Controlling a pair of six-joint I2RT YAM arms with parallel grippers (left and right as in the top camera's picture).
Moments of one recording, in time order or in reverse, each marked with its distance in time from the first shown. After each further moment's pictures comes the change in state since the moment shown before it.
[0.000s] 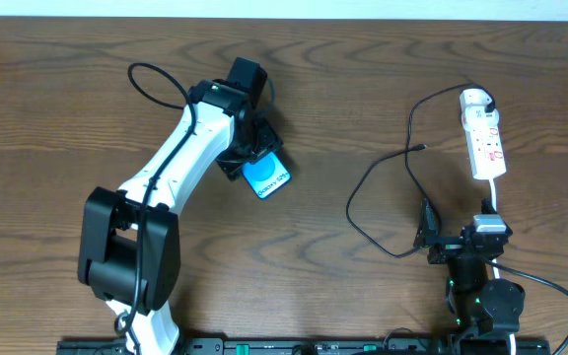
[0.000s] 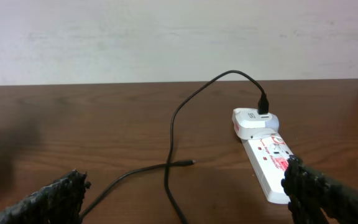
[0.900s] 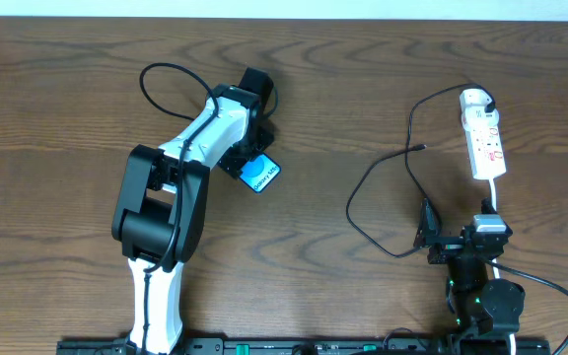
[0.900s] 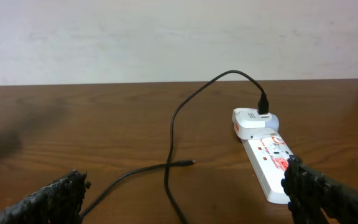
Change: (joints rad) left arm 0.010 0.262 0.050 0.113 -0.218 -0.208; right arm 0.000 0.000 0.000 0.000 0.000 0.000
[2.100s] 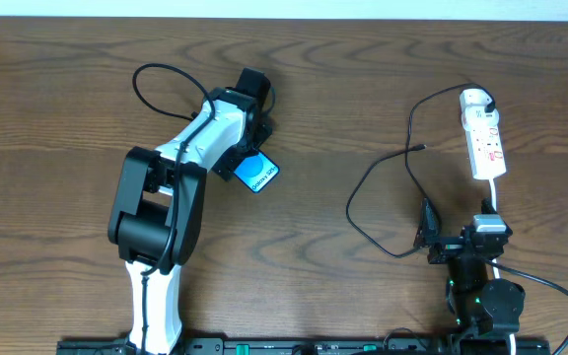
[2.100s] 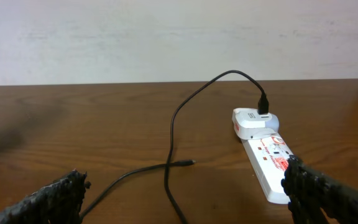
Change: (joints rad) left arm 0.010 -0.017 -0.034 0.061 -0.079 -0.032; right arm 0.000 0.000 0.000 0.000 0.000 0.000
